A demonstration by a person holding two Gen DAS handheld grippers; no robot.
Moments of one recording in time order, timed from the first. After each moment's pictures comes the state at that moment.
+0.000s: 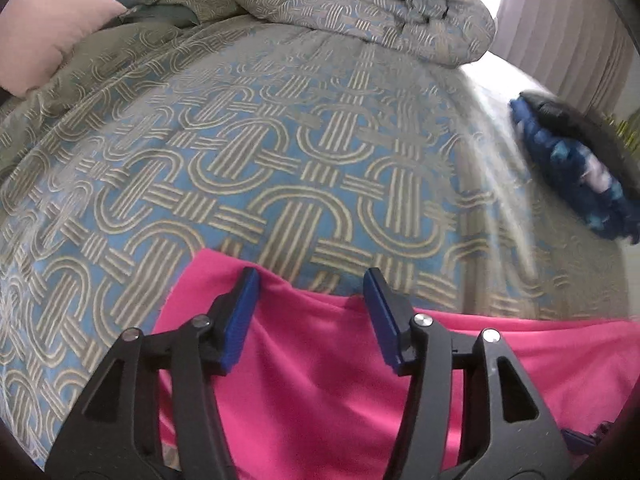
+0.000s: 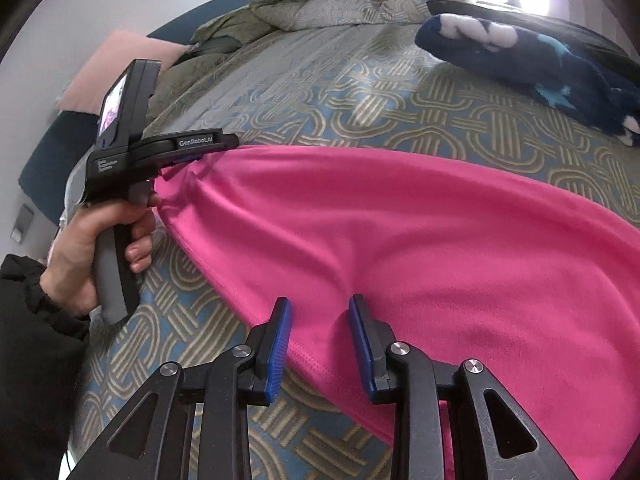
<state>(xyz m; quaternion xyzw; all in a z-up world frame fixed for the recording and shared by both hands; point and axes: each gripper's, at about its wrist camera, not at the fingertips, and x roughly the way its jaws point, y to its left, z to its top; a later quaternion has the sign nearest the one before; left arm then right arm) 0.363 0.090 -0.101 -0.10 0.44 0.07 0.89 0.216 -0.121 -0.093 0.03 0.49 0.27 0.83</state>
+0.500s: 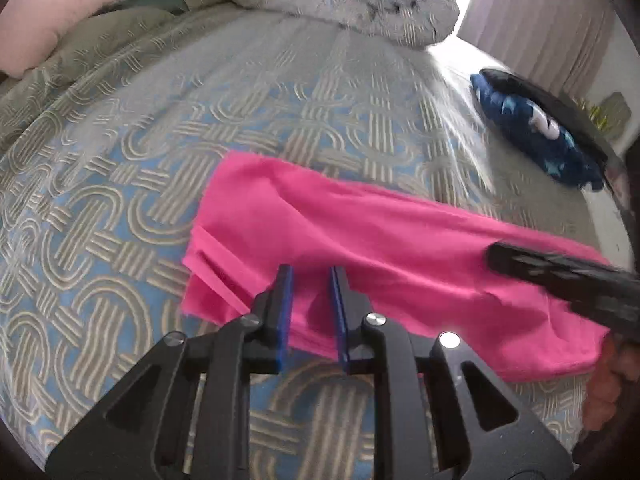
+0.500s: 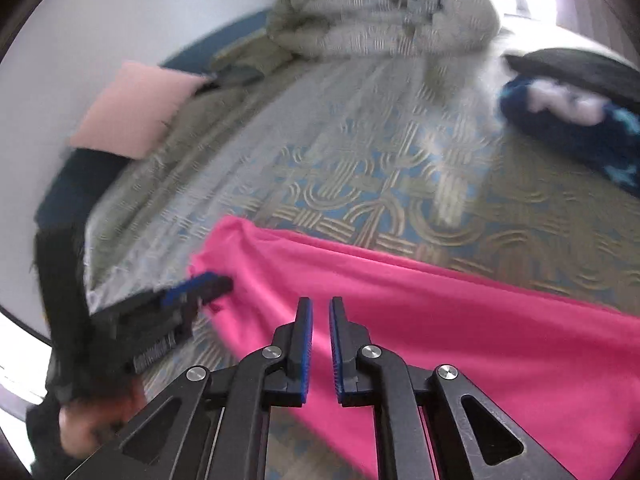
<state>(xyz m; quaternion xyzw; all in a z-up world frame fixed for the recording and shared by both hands) 0.297 0.105 -0.105 -0.08 0.46 0.03 0.88 0.287 -0.039 -0.071 0.07 0.50 0.29 0.81</state>
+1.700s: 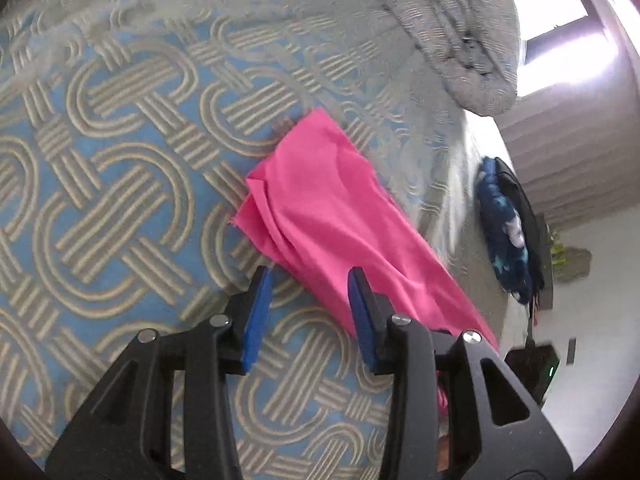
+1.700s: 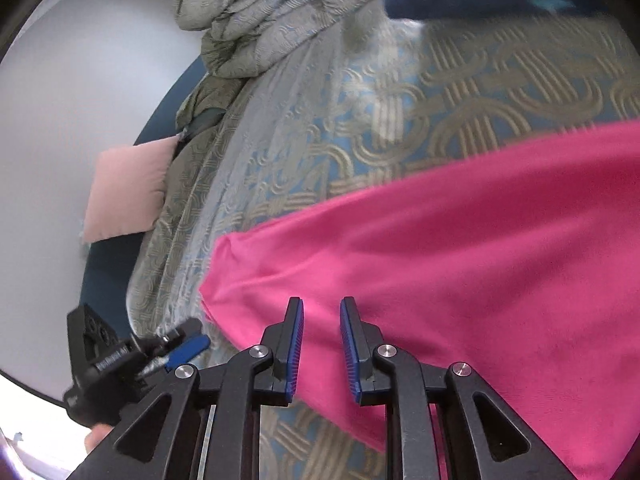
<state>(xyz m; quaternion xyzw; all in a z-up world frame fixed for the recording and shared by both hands) 0.267 0.155 -0.116 -0.38 0.49 0.04 0.78 0.266 -0.106 -0.119 0.29 0.50 0.28 0.77</state>
